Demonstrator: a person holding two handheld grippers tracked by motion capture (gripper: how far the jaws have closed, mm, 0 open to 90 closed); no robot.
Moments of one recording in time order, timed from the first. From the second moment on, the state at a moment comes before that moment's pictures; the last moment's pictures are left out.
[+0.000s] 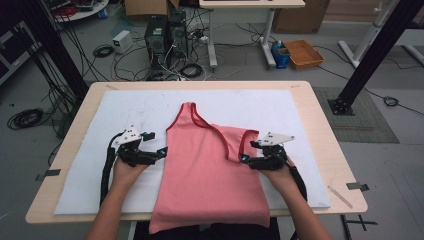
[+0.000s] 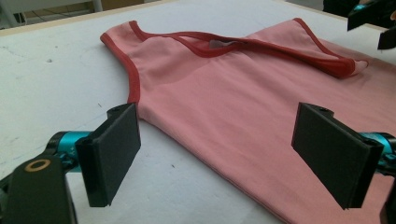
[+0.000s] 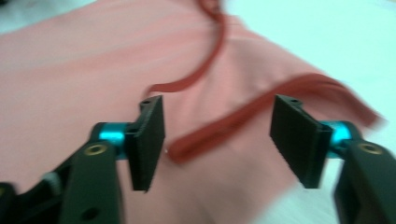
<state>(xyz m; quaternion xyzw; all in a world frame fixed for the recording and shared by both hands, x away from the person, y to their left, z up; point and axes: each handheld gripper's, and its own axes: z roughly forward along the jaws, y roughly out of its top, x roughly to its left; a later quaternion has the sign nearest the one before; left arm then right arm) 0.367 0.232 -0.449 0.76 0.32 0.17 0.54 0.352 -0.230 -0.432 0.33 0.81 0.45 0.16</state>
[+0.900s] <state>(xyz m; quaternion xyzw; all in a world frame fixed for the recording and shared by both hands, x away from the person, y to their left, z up) 0.369 0.234 -0.449 0.75 0.33 0.16 0.54 0.351 -0.266 -0.450 0.39 0.78 0.45 0.16</state>
